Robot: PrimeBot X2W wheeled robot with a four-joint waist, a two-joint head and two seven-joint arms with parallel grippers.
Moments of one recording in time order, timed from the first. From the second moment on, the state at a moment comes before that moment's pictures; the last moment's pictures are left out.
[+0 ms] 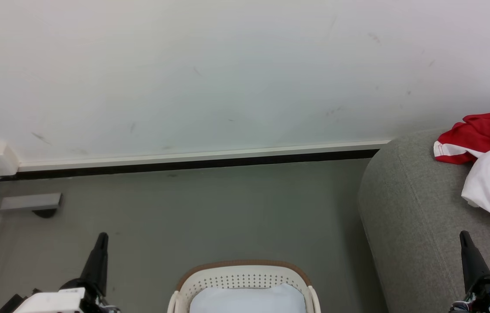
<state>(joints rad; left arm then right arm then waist) -0.11 0.05 0.11 0.25 -1.61 -0.13 0.11 -0.10 -0.05 -0.11 0.25 1.61 0.13 0.11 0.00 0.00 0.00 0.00</state>
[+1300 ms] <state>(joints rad) -0.11 0.05 0.11 0.25 -1.61 -0.13 0.11 -0.10 -0.05 -0.11 0.25 1.61 0.13 0.11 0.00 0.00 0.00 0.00</state>
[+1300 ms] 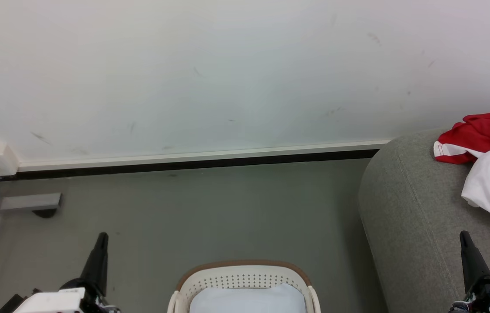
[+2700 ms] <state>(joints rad) -0.11 0.05 0.11 0.25 -1.61 -0.13 0.11 -0.10 -0.05 -0.11 0.25 1.61 0.13 0.11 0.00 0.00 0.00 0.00</state>
